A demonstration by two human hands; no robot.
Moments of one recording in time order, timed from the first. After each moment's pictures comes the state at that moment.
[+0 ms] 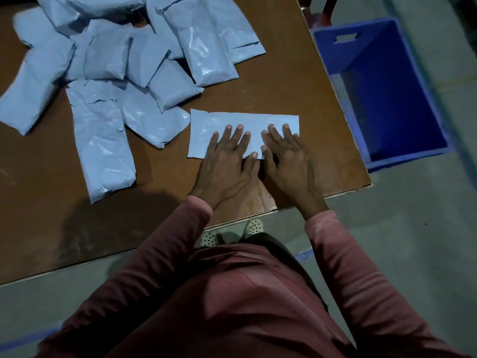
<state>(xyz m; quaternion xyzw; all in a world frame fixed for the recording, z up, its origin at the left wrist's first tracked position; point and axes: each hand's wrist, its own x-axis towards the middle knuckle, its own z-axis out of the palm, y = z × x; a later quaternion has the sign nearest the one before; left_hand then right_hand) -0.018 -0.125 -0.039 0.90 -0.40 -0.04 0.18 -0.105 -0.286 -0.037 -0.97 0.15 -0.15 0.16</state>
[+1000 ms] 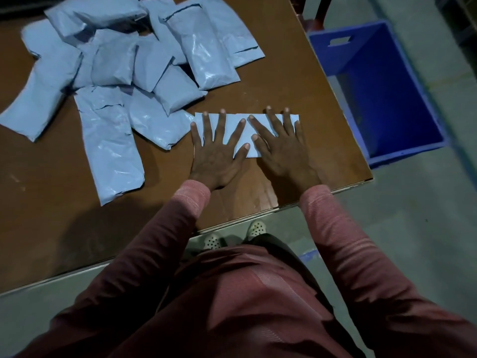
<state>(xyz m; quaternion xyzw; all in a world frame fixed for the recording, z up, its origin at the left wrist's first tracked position) 0.018 -0.111 -0.062 0.91 -0.39 -0.03 0.10 -0.078 -0.291 -0.037 -0.98 0.15 0.00 0.10</state>
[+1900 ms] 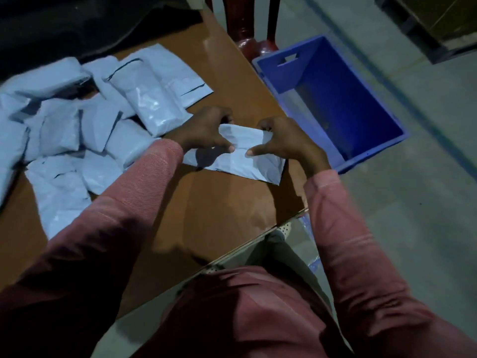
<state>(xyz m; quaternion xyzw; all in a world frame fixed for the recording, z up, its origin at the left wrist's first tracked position) 0.107 -0.246 0.044 0.80 -0.50 -0.25 0.22 -0.065 -0.400 0.044 -0.92 0.22 0.03 0.31</state>
